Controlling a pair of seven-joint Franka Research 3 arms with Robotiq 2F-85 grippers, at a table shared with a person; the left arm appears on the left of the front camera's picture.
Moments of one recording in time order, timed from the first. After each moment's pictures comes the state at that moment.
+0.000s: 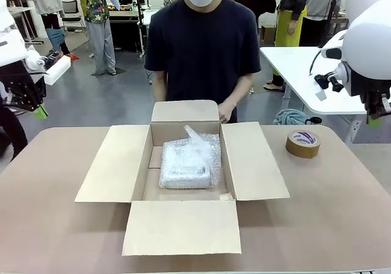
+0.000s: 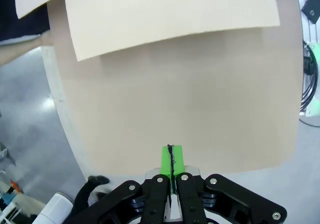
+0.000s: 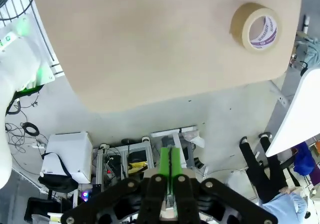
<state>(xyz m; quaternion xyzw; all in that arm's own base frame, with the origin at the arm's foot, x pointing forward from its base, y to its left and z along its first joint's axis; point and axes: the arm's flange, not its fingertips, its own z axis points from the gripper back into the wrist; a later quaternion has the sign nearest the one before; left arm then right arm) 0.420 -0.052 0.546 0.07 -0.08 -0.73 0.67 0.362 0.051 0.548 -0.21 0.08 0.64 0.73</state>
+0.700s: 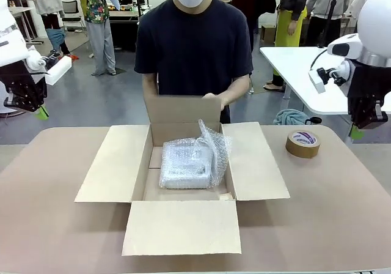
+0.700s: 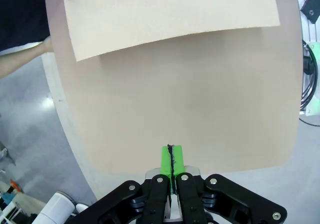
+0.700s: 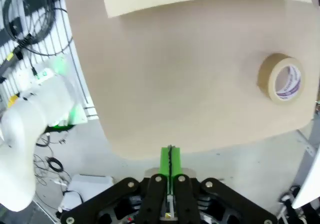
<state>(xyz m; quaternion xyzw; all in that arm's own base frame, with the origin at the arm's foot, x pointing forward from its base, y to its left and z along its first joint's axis) 0.420 -0.053 0.546 0.07 -0.07 -0.73 0.67 0.365 0.038 0.534 -0.05 0.02 0.65 0.76</state>
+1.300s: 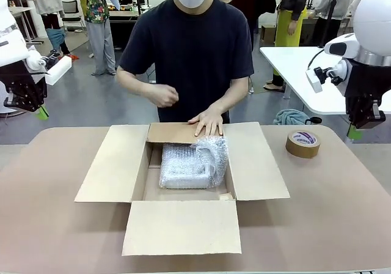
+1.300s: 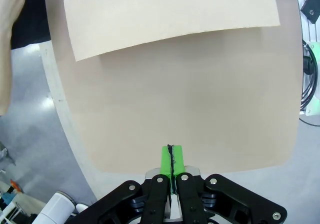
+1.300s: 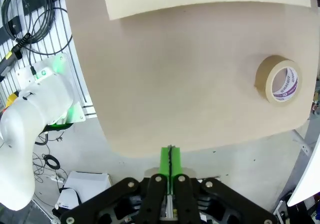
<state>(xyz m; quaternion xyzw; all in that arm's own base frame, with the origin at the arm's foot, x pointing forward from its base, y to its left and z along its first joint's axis) 0.420 -0.053 0.546 0.07 -0.07 -0.73 0.67 0.362 0.049 0.539 -0.06 0.02 0.65 0.75</state>
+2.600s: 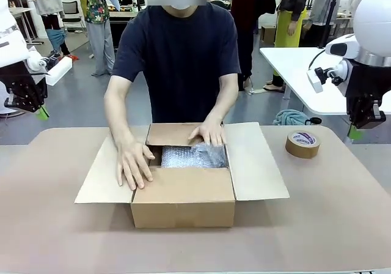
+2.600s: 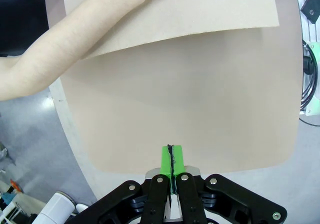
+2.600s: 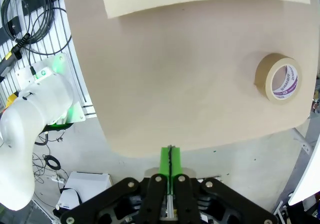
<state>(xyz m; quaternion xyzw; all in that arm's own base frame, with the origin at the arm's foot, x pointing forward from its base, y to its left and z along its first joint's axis) 0.420 -0.053 0.546 0.07 -0.07 -0.73 0.67 0.362 0.046 0.540 -0.06 0.02 0.65 0.76</state>
